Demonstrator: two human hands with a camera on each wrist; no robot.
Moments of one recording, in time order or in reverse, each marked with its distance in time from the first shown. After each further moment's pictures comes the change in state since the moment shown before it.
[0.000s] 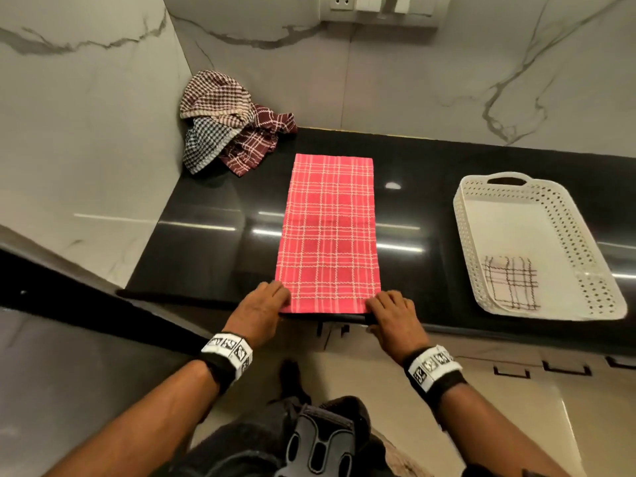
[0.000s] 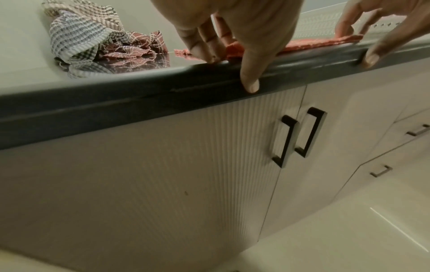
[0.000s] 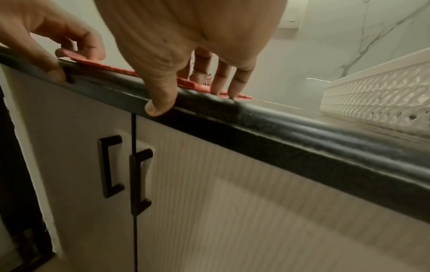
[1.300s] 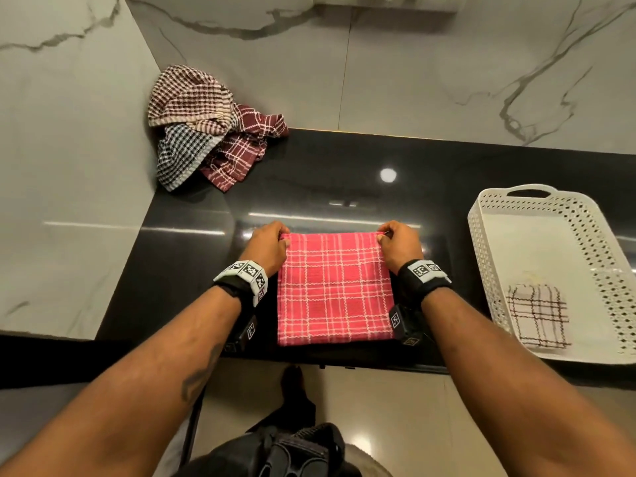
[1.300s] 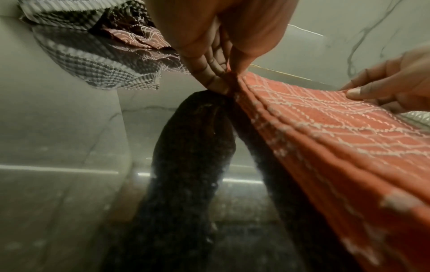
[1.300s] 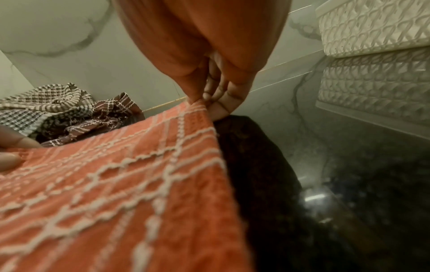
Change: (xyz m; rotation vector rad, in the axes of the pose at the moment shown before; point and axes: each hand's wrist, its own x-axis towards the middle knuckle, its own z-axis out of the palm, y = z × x) left_hand 0.195 -0.064 -0.031 -0.401 0.091 -0.407; right_hand 0.214 0.063 -0.051 0.601 0.208 0.532
